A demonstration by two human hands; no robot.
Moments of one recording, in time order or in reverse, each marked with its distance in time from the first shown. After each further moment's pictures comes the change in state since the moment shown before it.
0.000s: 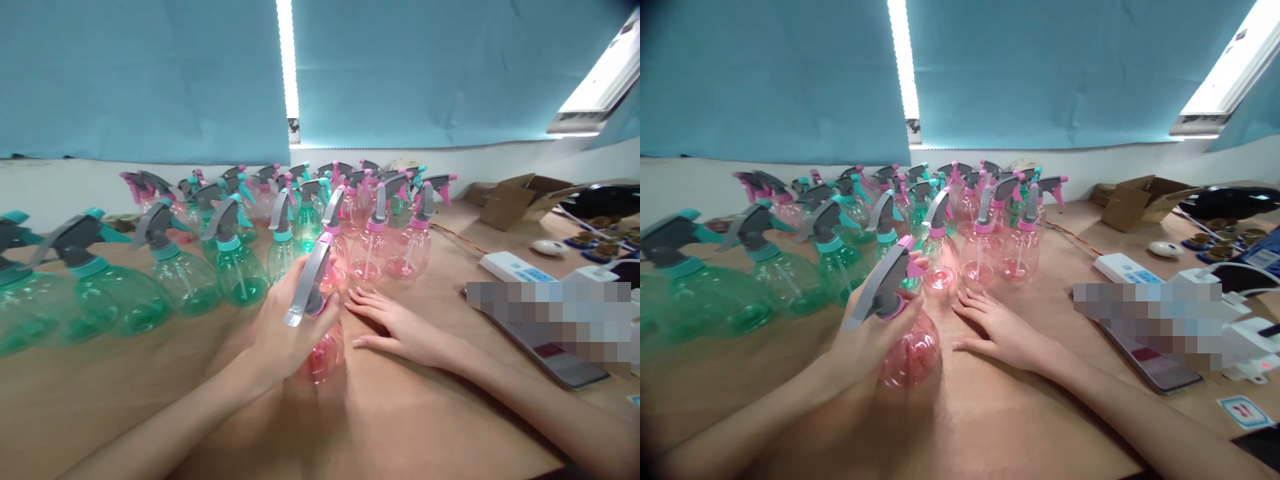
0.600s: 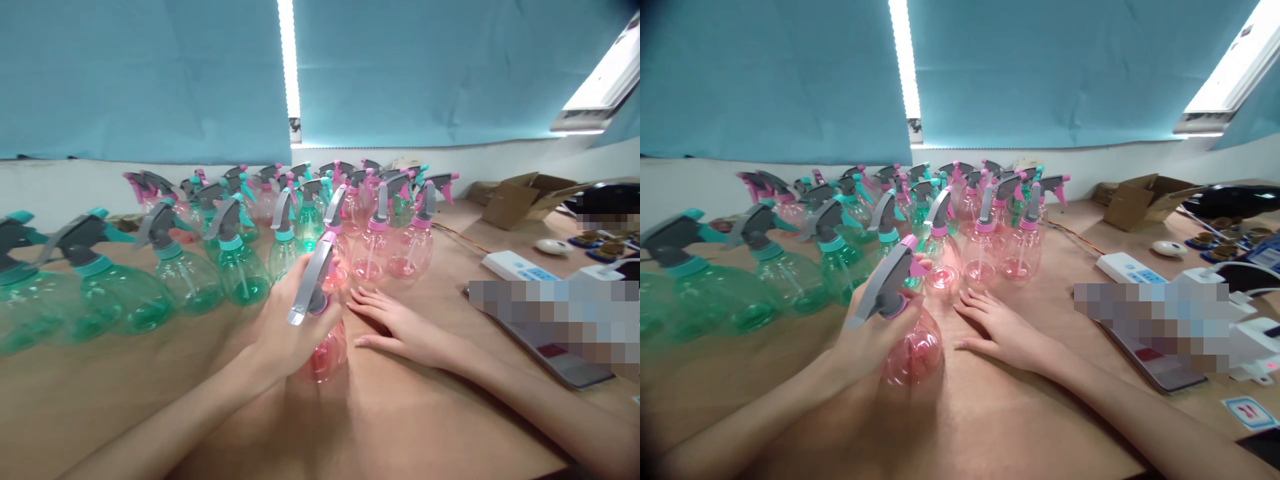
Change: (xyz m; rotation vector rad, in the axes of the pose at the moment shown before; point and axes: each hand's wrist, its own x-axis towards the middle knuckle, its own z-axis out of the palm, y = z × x) left_hand 0.004 0.003 -0.001 -0.013 0.013 0.033; right_hand 0.000 -0.002 0.001 -0.018 -0.014 0.009
